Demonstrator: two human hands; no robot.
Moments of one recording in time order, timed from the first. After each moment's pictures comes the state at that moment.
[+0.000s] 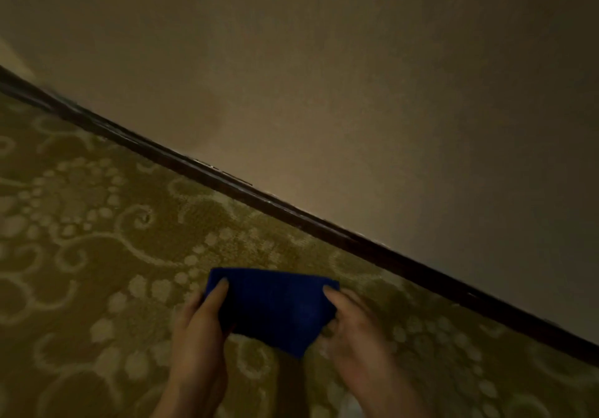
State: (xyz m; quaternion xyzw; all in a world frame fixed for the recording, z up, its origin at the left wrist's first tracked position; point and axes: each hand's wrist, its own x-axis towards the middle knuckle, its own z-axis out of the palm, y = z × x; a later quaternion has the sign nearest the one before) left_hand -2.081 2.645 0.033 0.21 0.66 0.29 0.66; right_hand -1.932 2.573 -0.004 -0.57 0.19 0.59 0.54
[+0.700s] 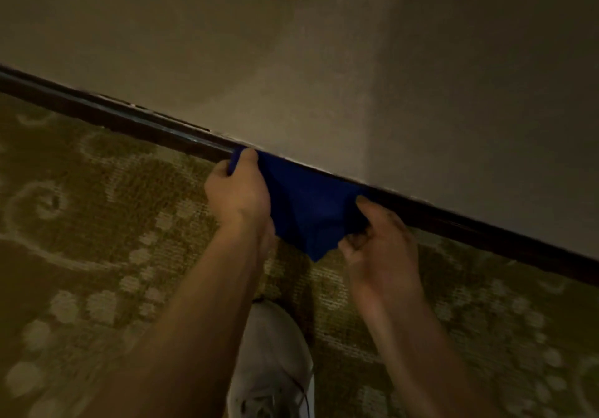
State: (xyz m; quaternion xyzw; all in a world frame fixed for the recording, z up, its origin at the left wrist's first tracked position) left_hand -1.956 2.773 -0.100 0.27 0.68 0.31 0.61; right_hand -1.894 2.644 -0.088 -0.51 0.25 0.39 0.72
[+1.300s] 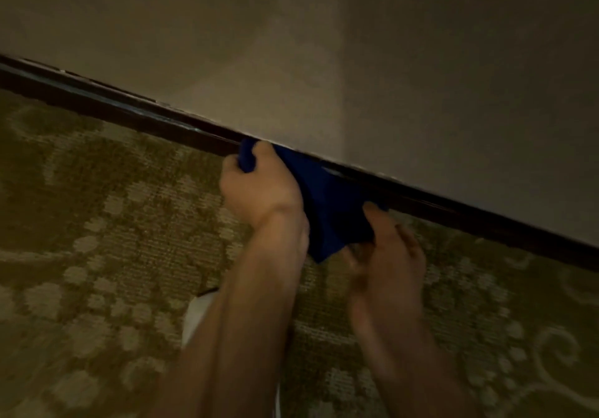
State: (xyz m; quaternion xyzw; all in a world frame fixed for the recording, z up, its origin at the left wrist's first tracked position) left_hand -1.904 2.713 -0.105 0.27 0.69 0.38 0.55; right_hand -1.890 2.600 -0.082 -0.63 0.24 0.32 0.66
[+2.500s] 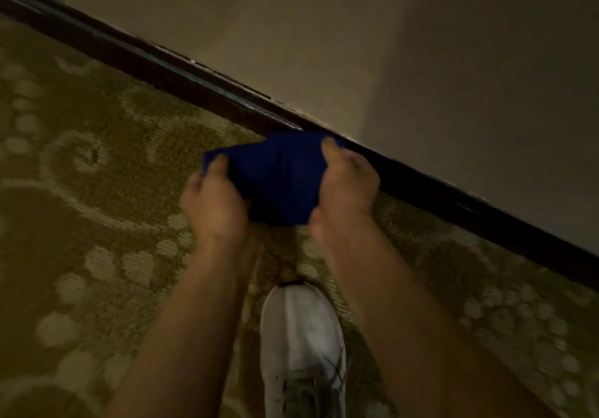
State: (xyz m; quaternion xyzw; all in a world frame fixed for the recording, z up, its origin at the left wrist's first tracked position) left_hand -2.043 2.777 -0.092 0.15 0.67 0.38 0.62; right_hand -1.955 2.752 -0.098 -0.69 0.14 0.37 0.60
